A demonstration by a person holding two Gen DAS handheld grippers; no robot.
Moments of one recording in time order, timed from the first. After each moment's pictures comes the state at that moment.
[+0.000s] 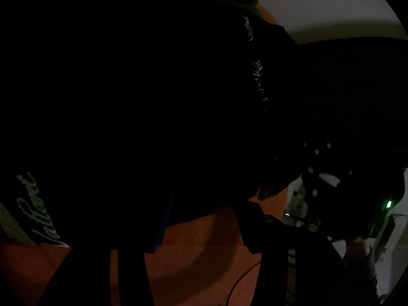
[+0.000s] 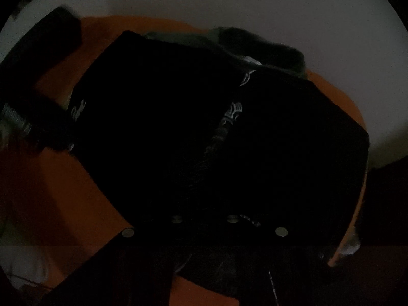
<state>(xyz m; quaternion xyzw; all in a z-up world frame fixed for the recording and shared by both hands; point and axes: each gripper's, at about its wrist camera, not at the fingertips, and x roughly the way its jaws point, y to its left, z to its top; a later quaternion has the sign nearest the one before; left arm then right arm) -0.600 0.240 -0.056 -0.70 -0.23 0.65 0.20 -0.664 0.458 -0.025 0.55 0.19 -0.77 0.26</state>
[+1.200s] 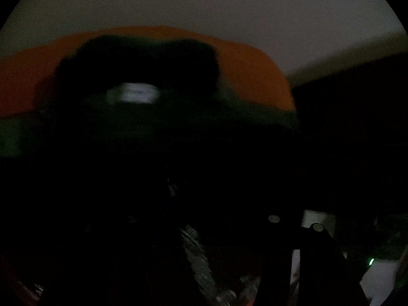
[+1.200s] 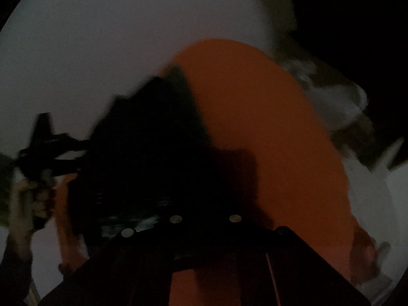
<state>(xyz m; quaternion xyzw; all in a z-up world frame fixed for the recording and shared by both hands) -0.814 0.416 -0.044 -0.65 -0.17 0.73 0.16 -0.678 0.707 -0.044 0.49 -0.27 -0.82 0.07</state>
